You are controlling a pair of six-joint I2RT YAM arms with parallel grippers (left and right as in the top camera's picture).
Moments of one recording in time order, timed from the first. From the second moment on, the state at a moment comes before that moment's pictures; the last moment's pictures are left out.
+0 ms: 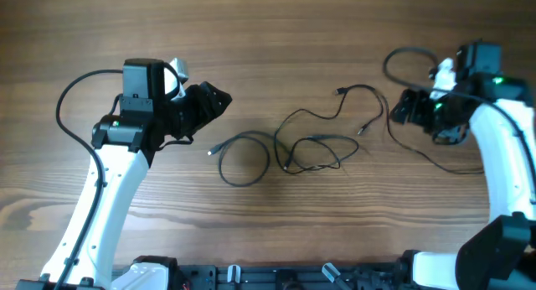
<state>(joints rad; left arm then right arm) -0.10 1.33 1.04 -0.62 0.50 -0.67 -0.15 1.54 1.19 -1.02 -0.20 0.11</state>
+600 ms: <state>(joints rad) -0.10 1.33 1.04 -0.64 0.50 -0.67 -0.10 1.55 0.88 -0.57 -0.04 -0.08</state>
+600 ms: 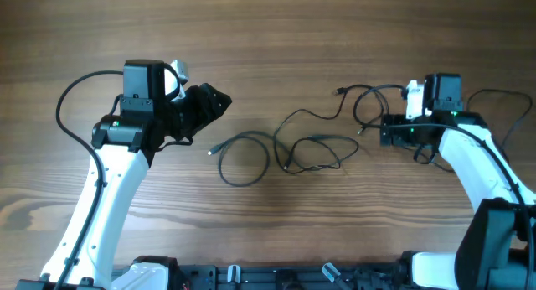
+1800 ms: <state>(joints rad) -0.10 1.33 1.04 -0.65 0.50 -0.67 -0.14 1.49 1.16 -0.62 -0.02 0.13</state>
